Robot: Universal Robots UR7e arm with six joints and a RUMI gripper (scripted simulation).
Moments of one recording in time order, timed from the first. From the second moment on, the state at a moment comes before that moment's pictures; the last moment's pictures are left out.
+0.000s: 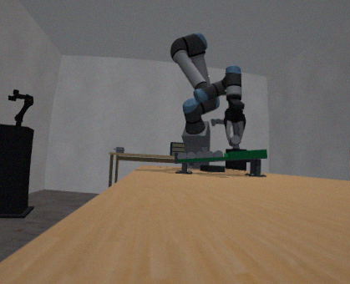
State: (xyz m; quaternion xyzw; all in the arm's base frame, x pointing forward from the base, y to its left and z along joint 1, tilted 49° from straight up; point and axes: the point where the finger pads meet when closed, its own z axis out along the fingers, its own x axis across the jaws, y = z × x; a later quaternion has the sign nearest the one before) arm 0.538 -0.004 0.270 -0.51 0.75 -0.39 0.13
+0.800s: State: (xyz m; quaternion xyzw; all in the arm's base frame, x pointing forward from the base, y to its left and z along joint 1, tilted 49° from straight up) arm 0.550 -0.011 0.257 -0.51 0.75 -0.39 0.14
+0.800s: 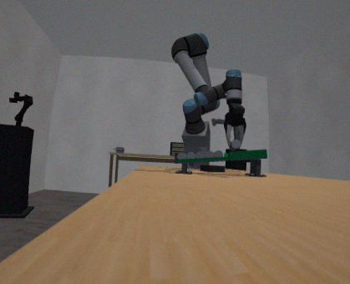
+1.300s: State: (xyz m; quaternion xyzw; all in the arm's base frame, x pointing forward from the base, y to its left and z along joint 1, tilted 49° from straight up) arm 0.558 -0.015 0.247 -0.51 0.75 -0.39 0.14
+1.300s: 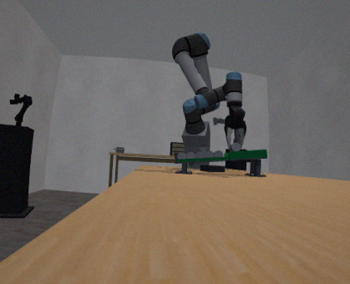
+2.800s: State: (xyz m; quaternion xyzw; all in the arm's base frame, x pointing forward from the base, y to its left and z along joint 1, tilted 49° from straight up) arm 0.573 -0.023 0.231 -0.51 0.75 -0.39 0.14
